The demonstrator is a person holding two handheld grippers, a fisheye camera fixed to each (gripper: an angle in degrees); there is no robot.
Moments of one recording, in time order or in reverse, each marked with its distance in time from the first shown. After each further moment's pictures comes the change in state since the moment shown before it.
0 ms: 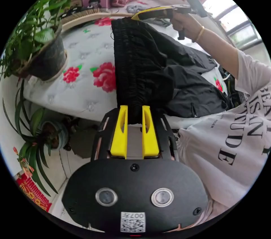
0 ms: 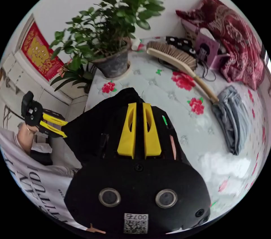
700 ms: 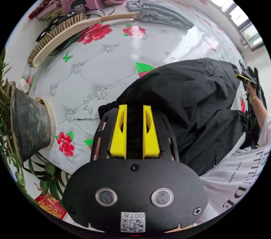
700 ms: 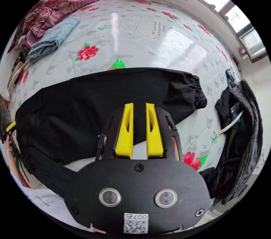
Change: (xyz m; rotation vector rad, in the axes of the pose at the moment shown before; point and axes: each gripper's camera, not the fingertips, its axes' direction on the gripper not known) left arm 0.036 -0.223 0.104 -0.024 -0.156 0.050; right arm 0.210 0.408 -0.091 -0.174 0.577 1.094
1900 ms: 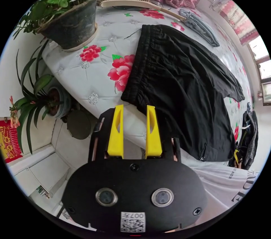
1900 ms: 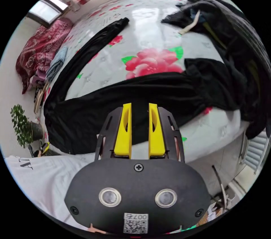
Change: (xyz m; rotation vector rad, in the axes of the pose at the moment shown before) left arm -0.010 0.193 -0.039 0.002 -0.004 -0.482; right arm 0.081 0.376 -0.006 0.018 -0.316 0.484
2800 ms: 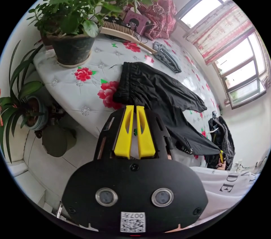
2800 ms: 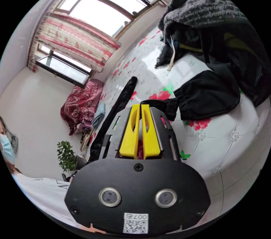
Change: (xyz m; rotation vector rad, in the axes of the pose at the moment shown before) left arm -0.097 0.034 -0.080 0.274 0.353 0.010; right arm 0.122 0.079 -0.050 0.469 -0.515 0.158
